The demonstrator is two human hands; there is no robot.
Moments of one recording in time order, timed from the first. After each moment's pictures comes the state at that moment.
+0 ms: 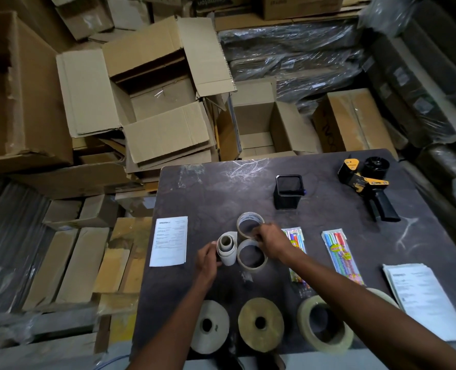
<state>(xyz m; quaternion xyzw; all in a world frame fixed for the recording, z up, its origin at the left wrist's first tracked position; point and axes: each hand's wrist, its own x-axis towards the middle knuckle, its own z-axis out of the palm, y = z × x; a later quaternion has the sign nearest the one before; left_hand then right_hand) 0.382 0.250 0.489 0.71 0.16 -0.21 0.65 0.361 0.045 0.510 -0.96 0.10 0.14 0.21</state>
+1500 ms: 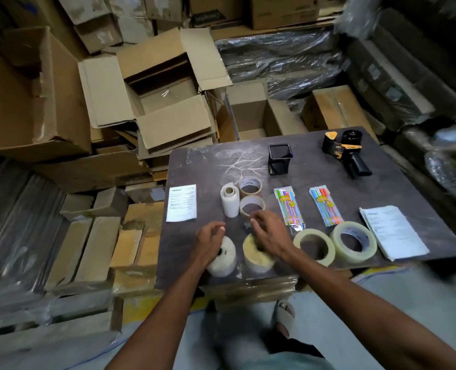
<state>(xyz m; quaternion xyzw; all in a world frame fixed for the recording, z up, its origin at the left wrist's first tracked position) 0.278 0.340 0.529 0.86 -0.12 -0.17 0.48 0.205 0.136 0.530 -0.90 0.12 -0.12 0.40</state>
